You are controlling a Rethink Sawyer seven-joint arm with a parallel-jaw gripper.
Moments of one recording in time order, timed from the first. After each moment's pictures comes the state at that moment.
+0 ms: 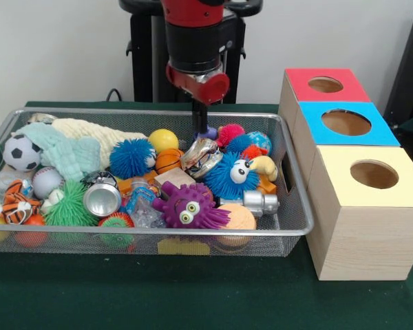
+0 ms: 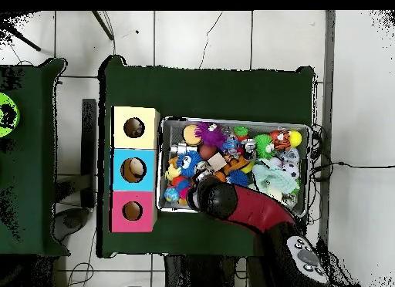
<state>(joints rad) -0.39 -0.67 0.05 1.94 -0.02 0.33 2.36</state>
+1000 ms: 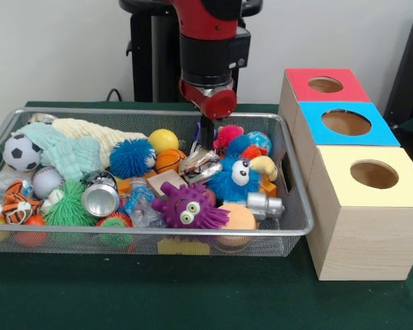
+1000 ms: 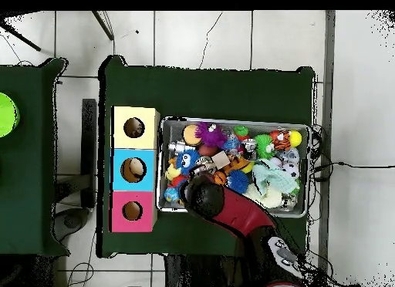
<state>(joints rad) -0.28 -0.60 -0.02 1.98 0.21 0.13 2.36</state>
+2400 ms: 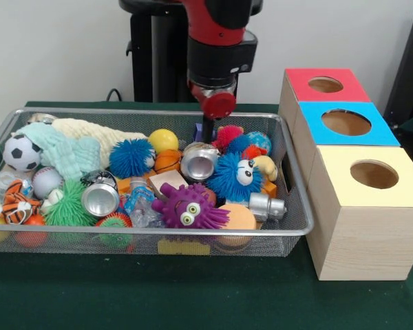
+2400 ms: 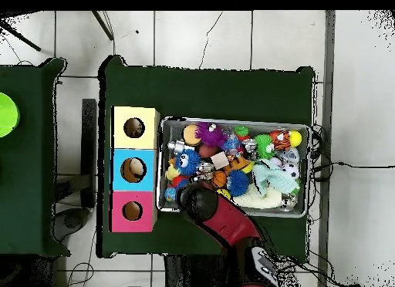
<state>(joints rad) -0.17 -0.56 -0.14 2.02 0.44 0.14 2.36</state>
